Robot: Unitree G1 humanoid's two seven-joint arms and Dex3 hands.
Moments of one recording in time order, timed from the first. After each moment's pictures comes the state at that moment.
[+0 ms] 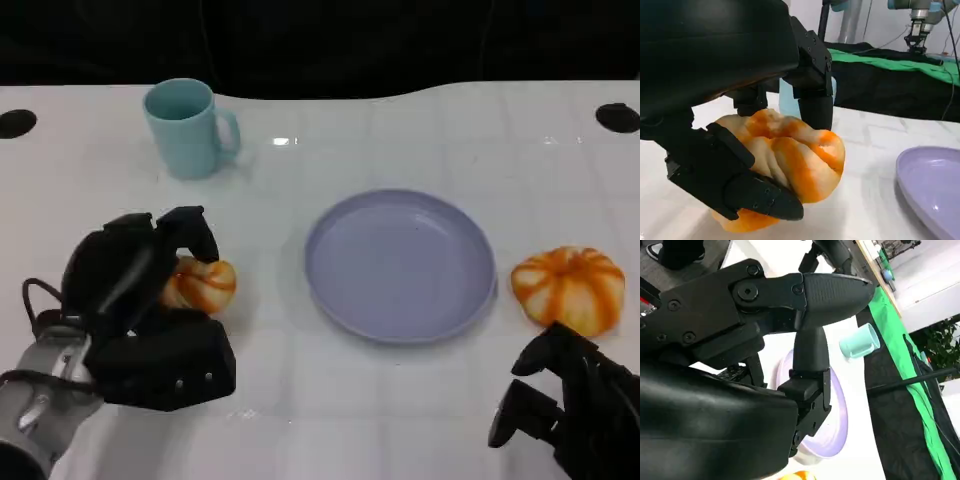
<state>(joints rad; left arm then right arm) -0.47 0.38 -0.35 0.70 0.65 -0.34 0.37 0.29 -0.03 -0.07 -0.32 0.47 0.32 0.30</state>
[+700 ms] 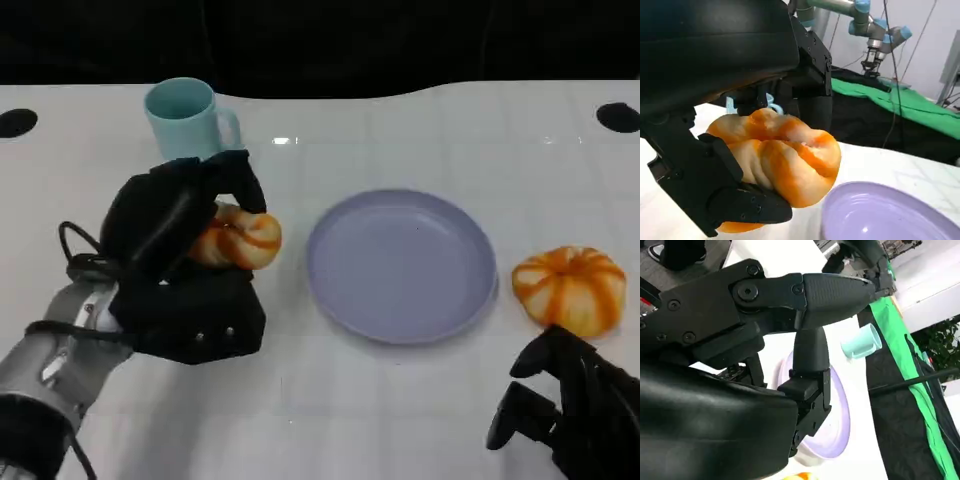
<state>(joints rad) -0.57 0.32 -0.31 0.65 0.58 -0.41 0.25 0.29 -0.03 -0.07 -0.31 0.47 0.32 0.30</state>
